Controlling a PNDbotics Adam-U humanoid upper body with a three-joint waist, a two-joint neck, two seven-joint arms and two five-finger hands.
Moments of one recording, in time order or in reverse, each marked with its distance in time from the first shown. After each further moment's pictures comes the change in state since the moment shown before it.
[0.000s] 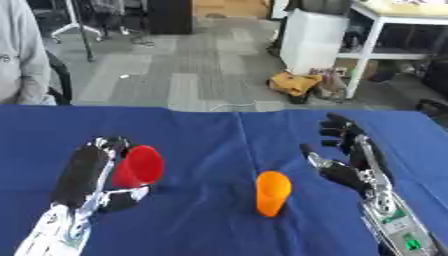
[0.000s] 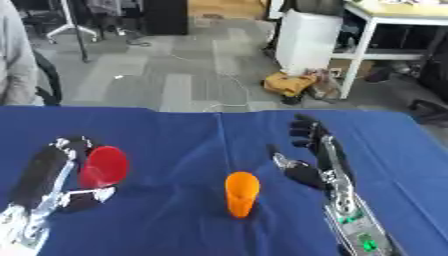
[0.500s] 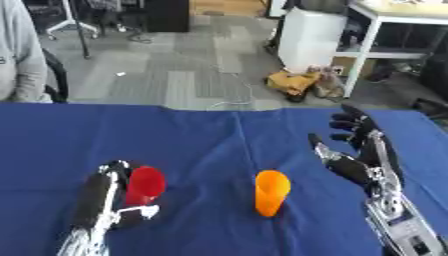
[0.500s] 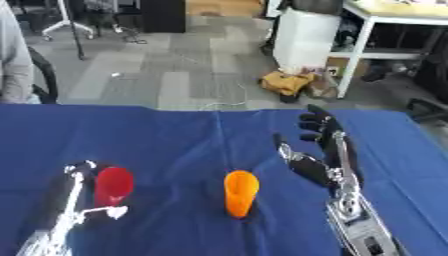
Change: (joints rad) left arm 0.024 -0.076 0.027 0.139 0.167 -0.118 0.163; right arm 0.020 0.001 0.012 -0.051 -0.002 0.024 -0.078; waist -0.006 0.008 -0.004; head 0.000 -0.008
